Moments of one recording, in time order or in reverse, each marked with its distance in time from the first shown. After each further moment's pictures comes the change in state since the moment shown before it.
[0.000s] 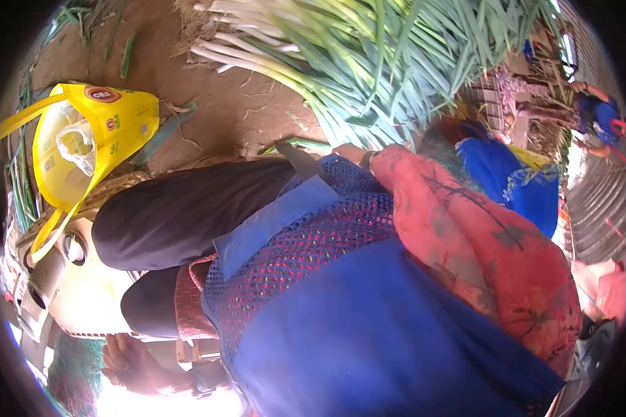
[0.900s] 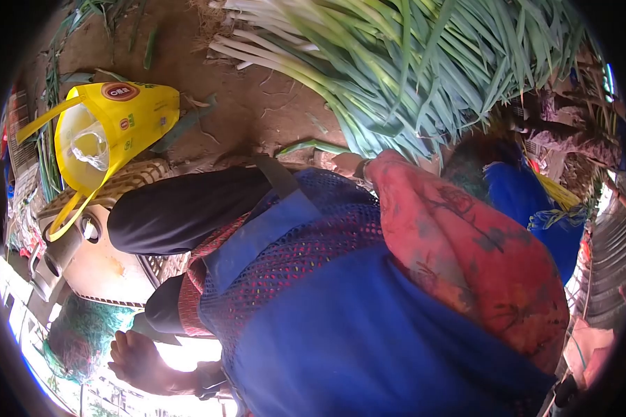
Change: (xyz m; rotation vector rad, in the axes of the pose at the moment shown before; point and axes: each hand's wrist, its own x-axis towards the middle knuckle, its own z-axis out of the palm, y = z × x) left_hand -0.063 -0.052 0.031 -0.077 0.045 0.179; right_hand 0.062 0.011 0.037 -0.248 -0.065 -0.279
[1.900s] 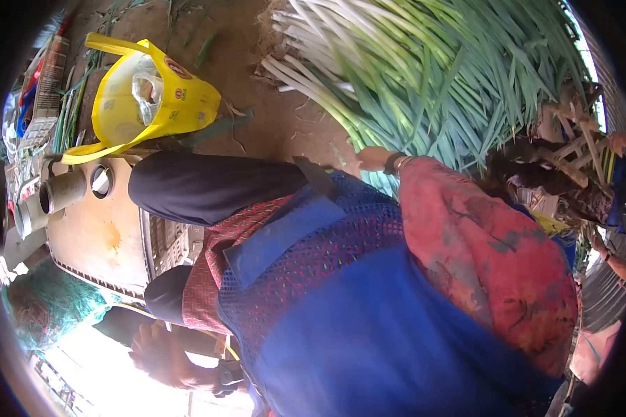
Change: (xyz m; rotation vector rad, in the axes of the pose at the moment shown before) left_hand -0.043 0.065 -0.092 -0.272 0.012 0.046; right_hand -0.023 -0.053 -0.163 -0.251 -0.050 0.122
